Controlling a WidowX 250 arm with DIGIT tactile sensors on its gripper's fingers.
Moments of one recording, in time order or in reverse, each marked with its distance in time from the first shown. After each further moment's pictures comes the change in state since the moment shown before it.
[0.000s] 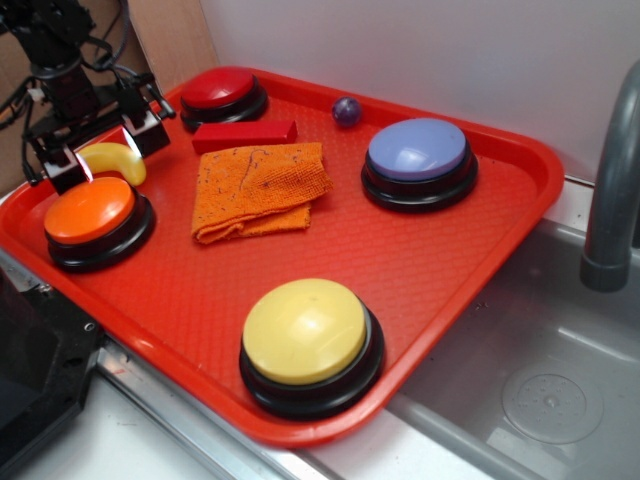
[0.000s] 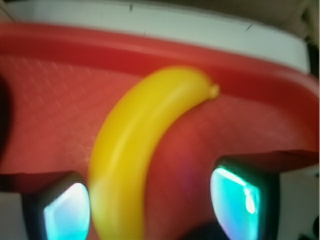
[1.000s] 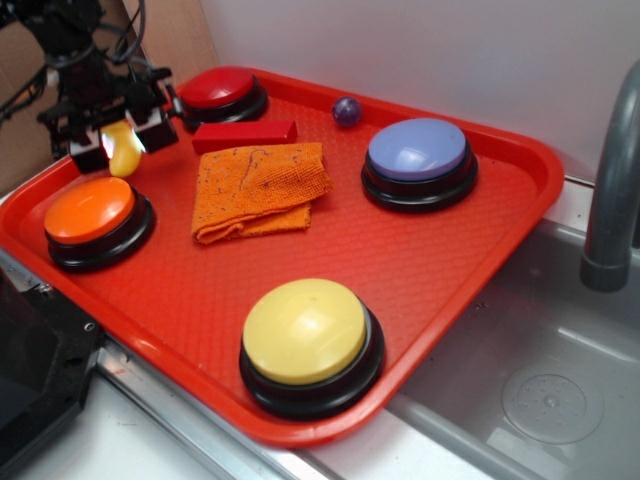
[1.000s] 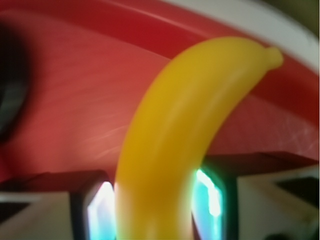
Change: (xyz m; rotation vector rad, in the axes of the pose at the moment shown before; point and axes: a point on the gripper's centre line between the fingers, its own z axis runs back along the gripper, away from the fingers) arm -0.009 -0.026 0.028 -0.084 -0.008 -0.359
